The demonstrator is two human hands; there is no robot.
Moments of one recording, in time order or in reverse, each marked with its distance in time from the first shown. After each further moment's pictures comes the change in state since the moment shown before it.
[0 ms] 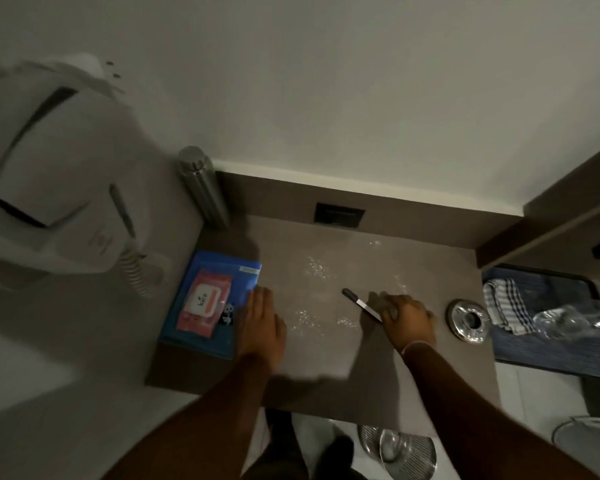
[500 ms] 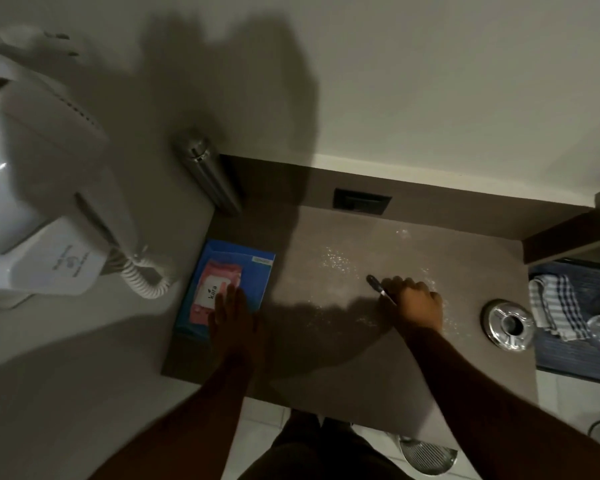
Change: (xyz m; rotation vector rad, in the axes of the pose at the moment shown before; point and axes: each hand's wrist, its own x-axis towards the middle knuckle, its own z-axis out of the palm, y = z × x) left_hand 0.013 -0.056 0.005 0.013 -0.070 -0.303; right_hand 0.059 -0.015 0.030 -0.225 -0.129 -0.114
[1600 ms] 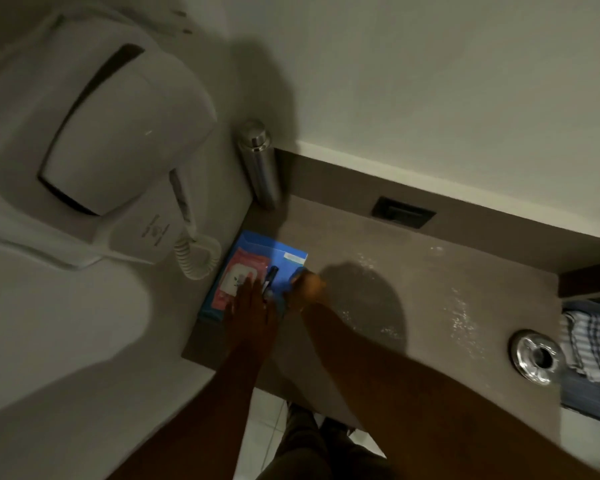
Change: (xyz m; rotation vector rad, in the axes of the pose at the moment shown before) left_hand -0.004 -0.018 -0.027 -0.209 0.140 0.021; right_hand -0.014 -0.257 0.017 0.748 -0.369 0.038
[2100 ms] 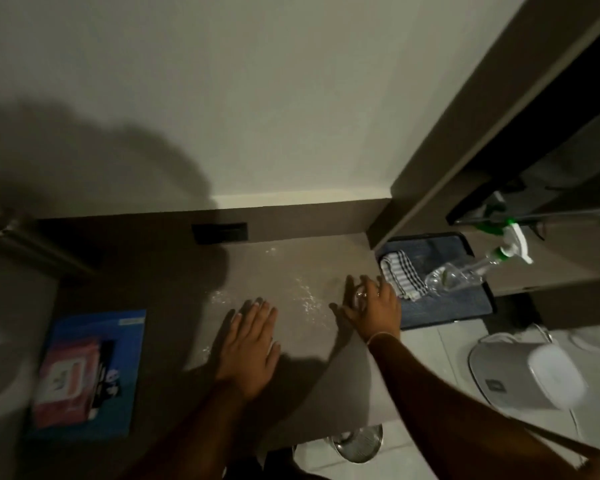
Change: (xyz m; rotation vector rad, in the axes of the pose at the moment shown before) left_hand -0.056 0.204 0.085 0.324 -0.247 0.896; right_hand -0.114 0.246 -0.297 -0.332 0.614 0.258
